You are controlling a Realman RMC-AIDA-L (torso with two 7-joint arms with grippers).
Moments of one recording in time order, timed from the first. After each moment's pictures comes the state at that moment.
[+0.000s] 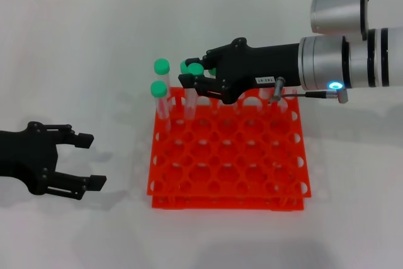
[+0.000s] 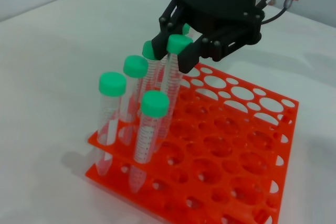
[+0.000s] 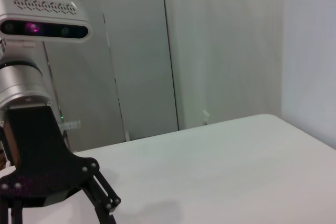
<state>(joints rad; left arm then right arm) -0.34 -2.03 0.80 1.15 2.18 1.85 -1.62 0.64 2.02 -1.64 -0.87 -1.41 -1.01 1.57</state>
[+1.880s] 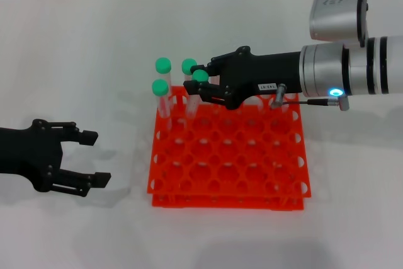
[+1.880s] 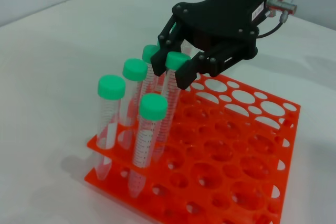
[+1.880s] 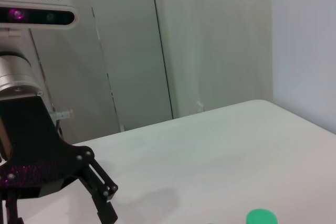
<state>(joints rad) -0.35 -2.03 0.80 1.13 2.18 1.83 -1.60 0.64 2.02 -1.65 -0.83 -1.41 -0.99 1.58</state>
